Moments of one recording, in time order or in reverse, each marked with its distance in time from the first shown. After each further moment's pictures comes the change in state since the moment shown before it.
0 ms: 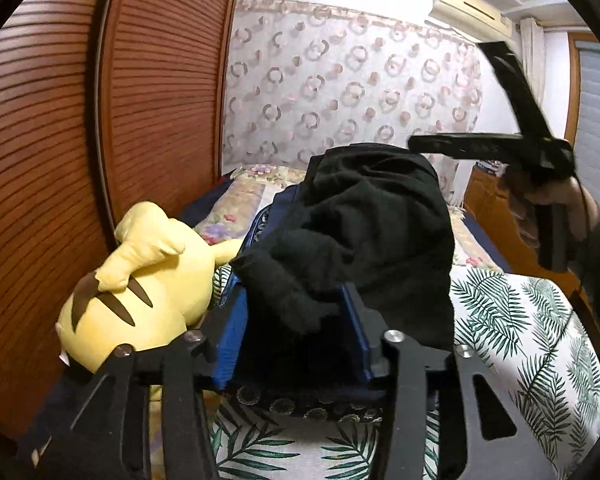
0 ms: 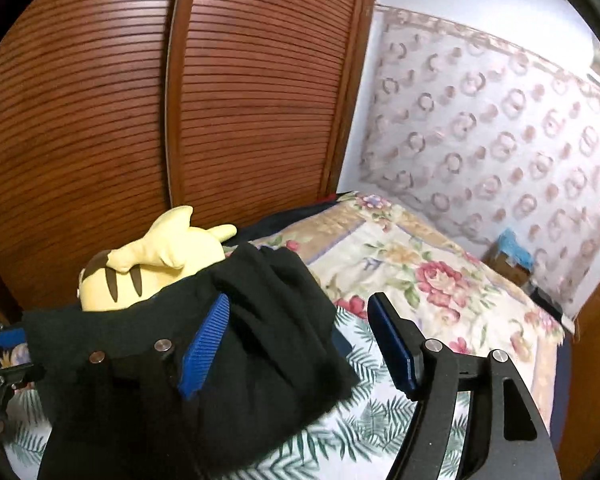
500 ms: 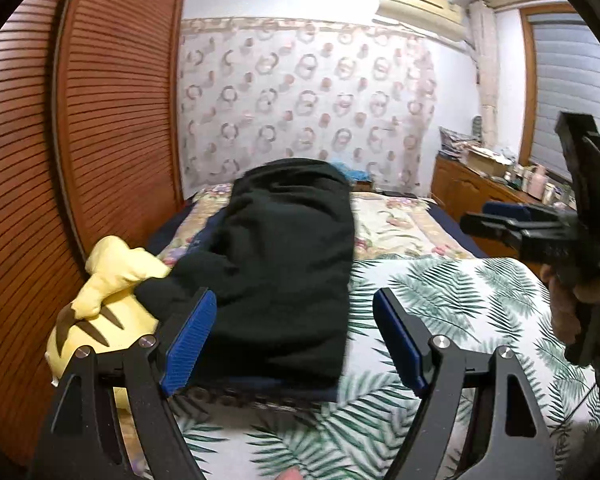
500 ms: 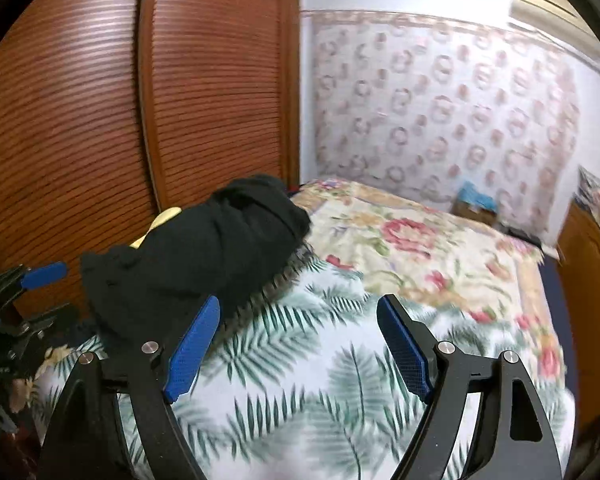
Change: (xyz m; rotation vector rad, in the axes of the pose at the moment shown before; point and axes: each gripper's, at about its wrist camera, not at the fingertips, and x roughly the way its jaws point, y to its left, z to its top) left arm -0.035 -0.069 -0.002 0.128 -0.039 -0.106; right arm -0.112 0.046 -0.093 0.231 -0.049 -0.105
